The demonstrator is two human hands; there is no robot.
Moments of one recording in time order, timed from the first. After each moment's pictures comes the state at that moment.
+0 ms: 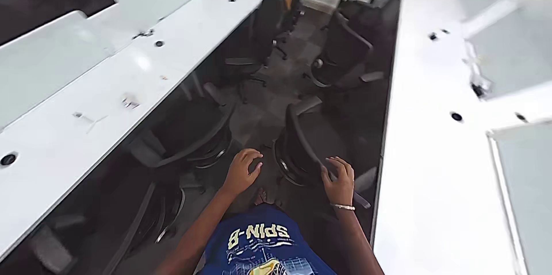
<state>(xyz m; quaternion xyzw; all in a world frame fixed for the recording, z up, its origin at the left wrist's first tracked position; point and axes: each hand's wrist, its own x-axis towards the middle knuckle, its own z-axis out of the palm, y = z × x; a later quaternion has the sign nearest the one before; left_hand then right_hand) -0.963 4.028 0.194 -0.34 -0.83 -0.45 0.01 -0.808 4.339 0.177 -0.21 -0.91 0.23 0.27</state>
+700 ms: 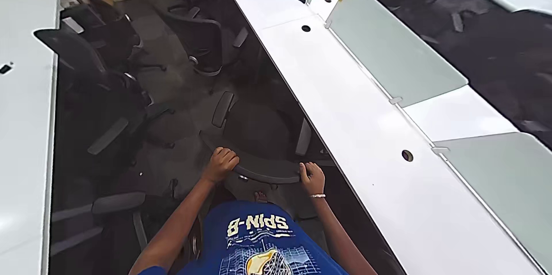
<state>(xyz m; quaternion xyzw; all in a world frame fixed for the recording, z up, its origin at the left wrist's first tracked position) -1.154 4.339 0.103 -0.81 -0.51 -0.26 0.13 -0.776 4.390 0.100 -0.60 -0.75 0.14 0.24</state>
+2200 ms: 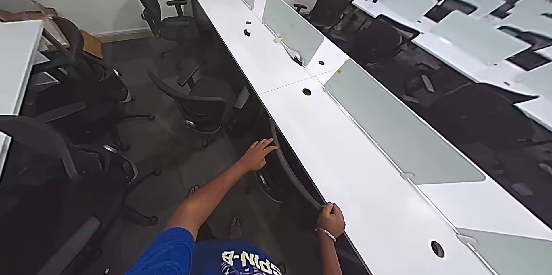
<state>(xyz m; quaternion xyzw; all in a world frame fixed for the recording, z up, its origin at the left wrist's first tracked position) -1.246 4.802 0.129 -0.82 -0.47 -0.15 -0.29 -0.907 4.654 0.097 -0.86 -0.45 0.03 0.24</state>
